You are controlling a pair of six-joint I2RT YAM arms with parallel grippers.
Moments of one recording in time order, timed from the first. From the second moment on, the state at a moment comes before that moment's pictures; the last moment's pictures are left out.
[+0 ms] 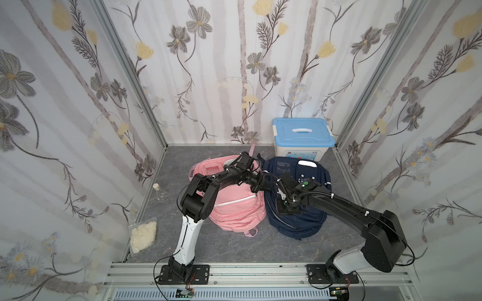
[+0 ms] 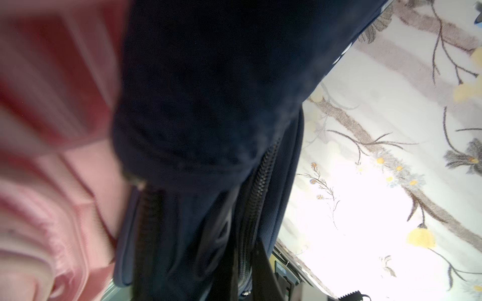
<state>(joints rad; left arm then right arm) -0.55 2.21 1.57 -0.24 1.06 -1.36 0.68 1.48 1.13 -1.03 -0.08 0.68</state>
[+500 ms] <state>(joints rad) -0.43 2.28 1.78 -0.41 1.13 -1.33 0.69 1.37 1.10 -1.16 0.01 0.61</state>
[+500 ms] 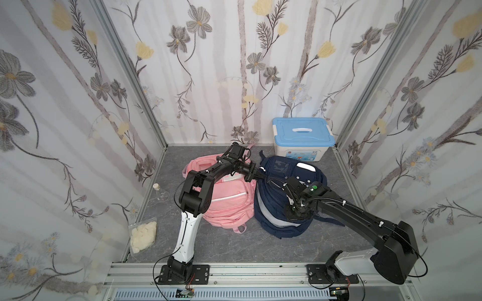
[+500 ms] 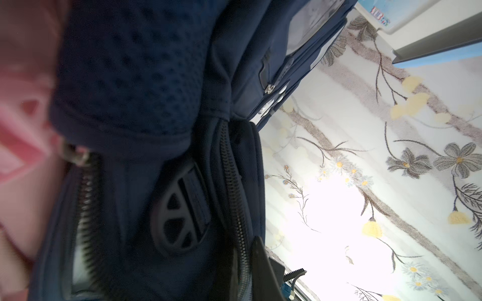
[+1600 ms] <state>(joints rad) -0.60 1.67 1.06 -0.10 0.88 -1.57 0.66 1.51 1.32 -1.34 0.01 0.53</state>
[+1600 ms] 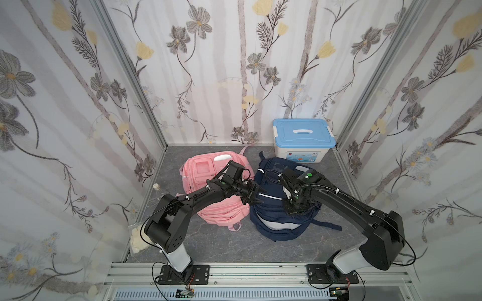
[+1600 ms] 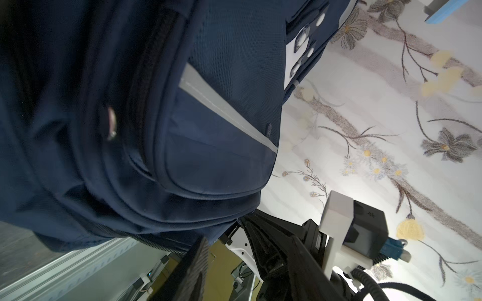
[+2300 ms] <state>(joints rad) -0.86 1.74 0.98 0.26 0.62 -1.94 0.65 1.58 1.37 -1.33 0.01 0.45</state>
